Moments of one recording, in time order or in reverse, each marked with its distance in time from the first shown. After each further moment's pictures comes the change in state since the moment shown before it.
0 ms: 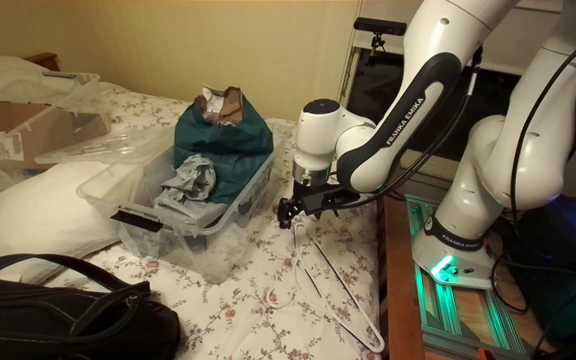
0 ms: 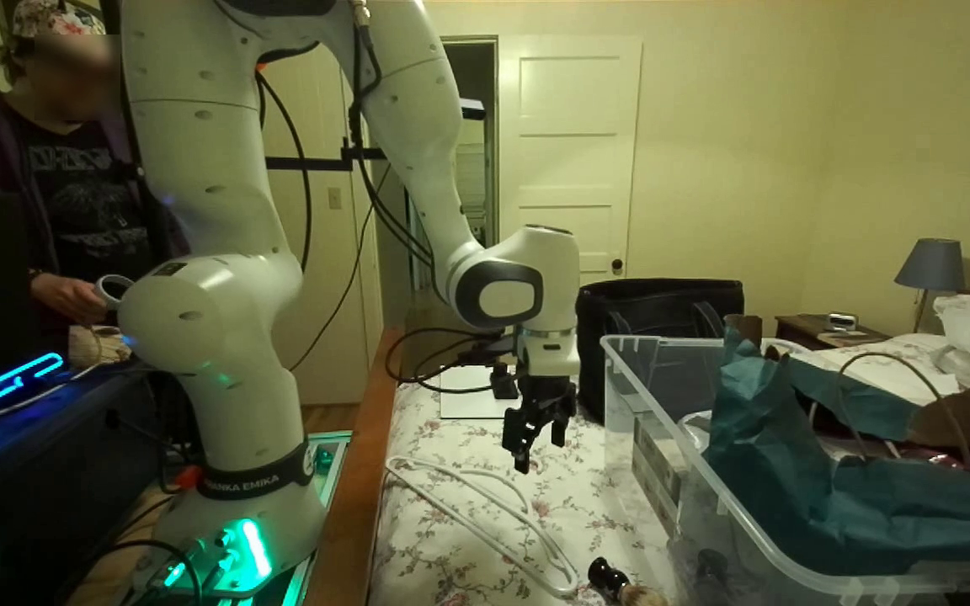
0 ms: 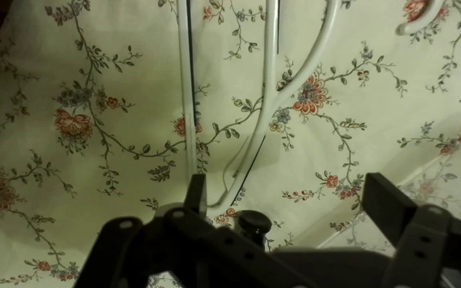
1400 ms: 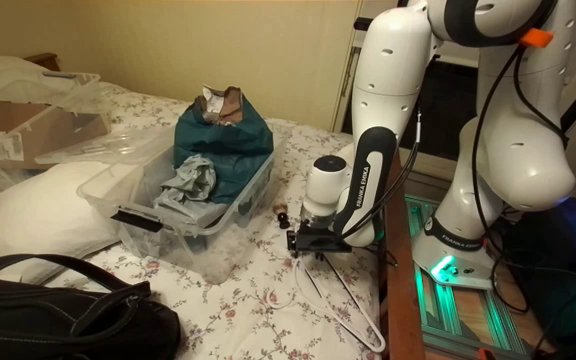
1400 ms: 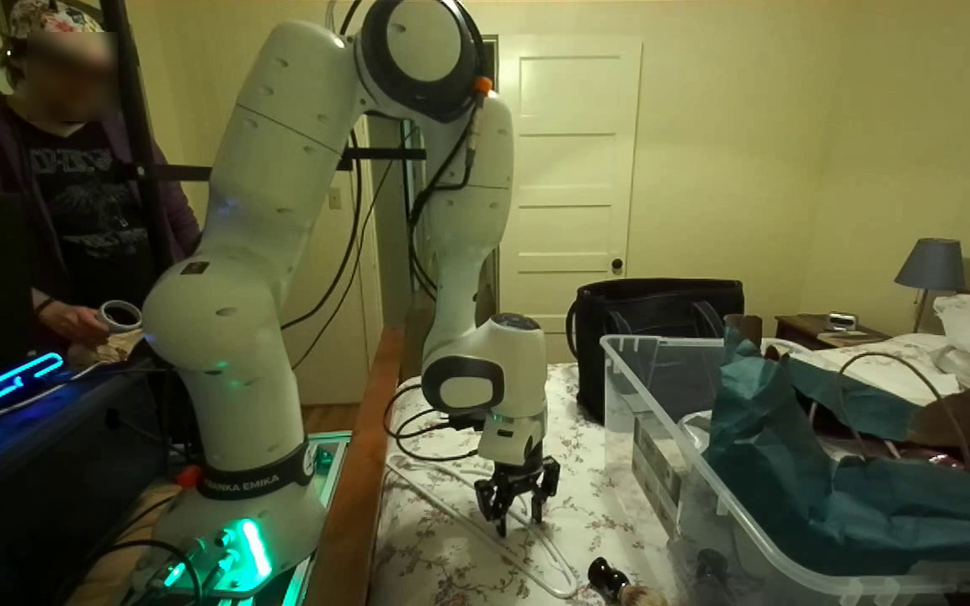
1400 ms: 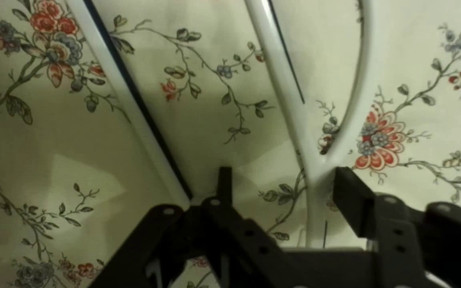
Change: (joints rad) arm 0.218 0.446 -0.125 -0.001 0.285 0.488 0.181
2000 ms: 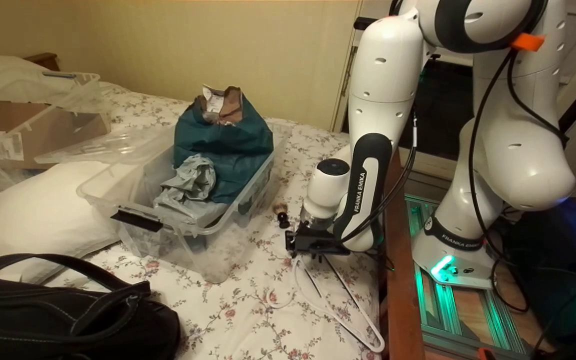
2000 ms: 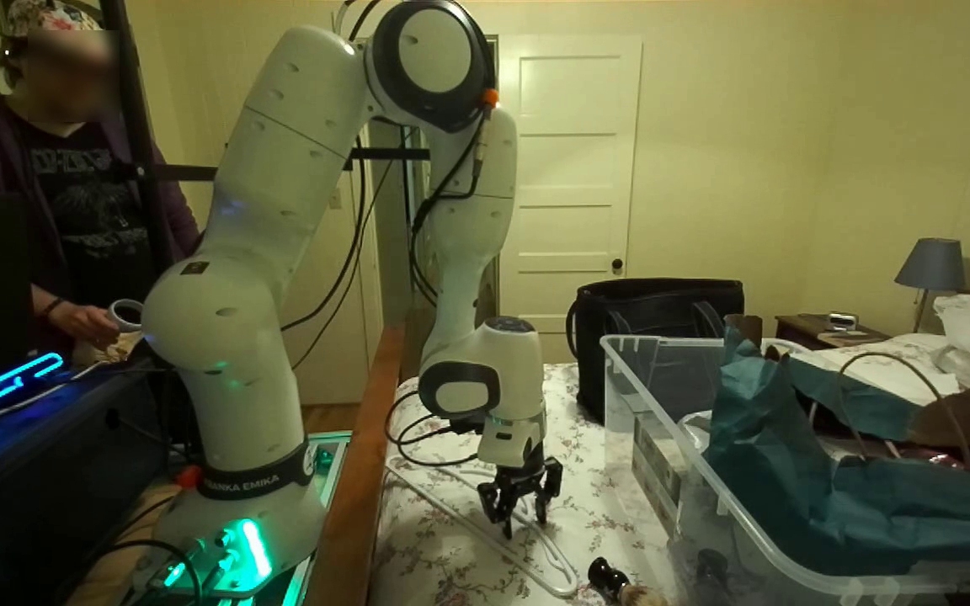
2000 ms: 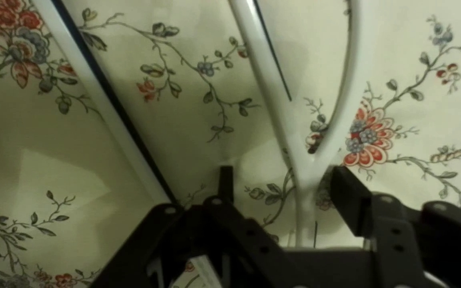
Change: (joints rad) arm 0.000 0.036 0.016 0.005 0.041 0.083 -0.021
